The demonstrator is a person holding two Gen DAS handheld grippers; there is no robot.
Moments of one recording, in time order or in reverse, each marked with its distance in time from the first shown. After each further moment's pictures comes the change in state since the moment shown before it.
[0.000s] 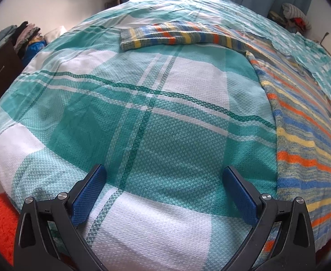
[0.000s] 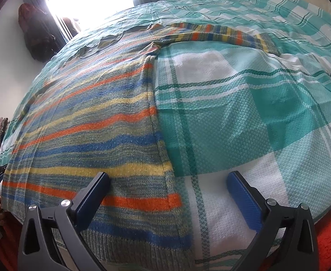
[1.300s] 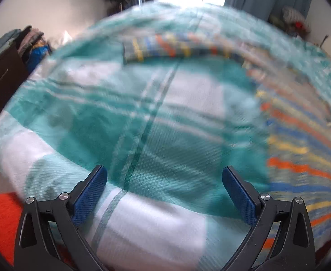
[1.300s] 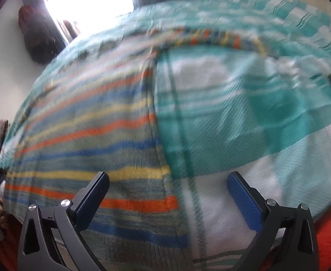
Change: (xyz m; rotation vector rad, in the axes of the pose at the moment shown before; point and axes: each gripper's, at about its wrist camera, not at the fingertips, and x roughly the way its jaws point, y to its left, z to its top) left arm -0.039 -0.007 0.003 -0.010 -0.095 -0.008; right arm -0.030 0.003 0.008 -0.005 -0.084 -0.032
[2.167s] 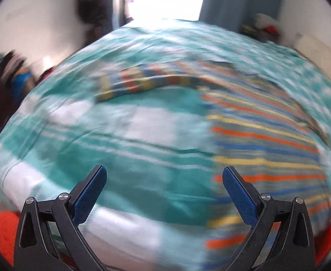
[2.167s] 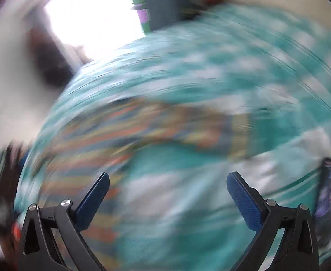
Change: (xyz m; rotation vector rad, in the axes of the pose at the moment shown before) left arm -0.023 -0.027 -0.006 0.071 -0.061 -0.066; right arm 0.028 -0.172 0.197 0.225 0.034 0.074
